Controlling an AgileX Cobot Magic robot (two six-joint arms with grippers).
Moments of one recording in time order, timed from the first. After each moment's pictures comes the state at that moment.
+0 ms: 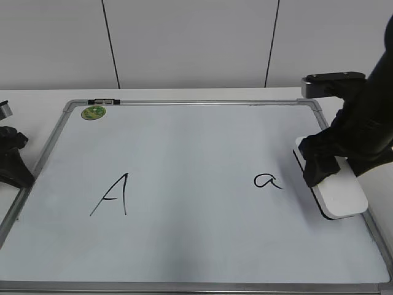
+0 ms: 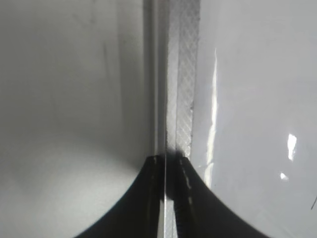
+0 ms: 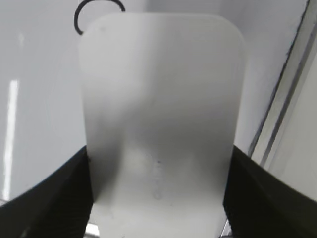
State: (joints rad) left arm 0.21 2.14 -1.36 -0.54 1.01 0.50; right arm 0.24 1.64 -1.11 0.07 0.95 -0.02
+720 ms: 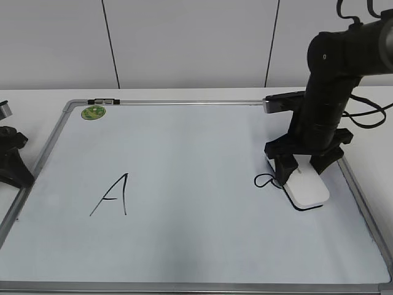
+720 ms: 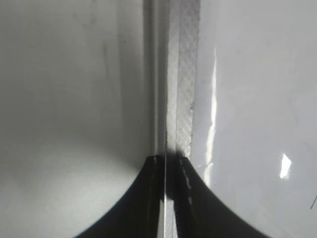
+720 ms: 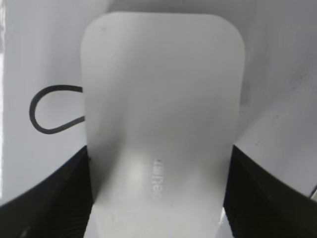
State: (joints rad) left arm 0.21 2.14 -1.36 -0.54 1.01 0.50; right arm 0.24 2.06 -1.47 0.04 1.03 -0.05
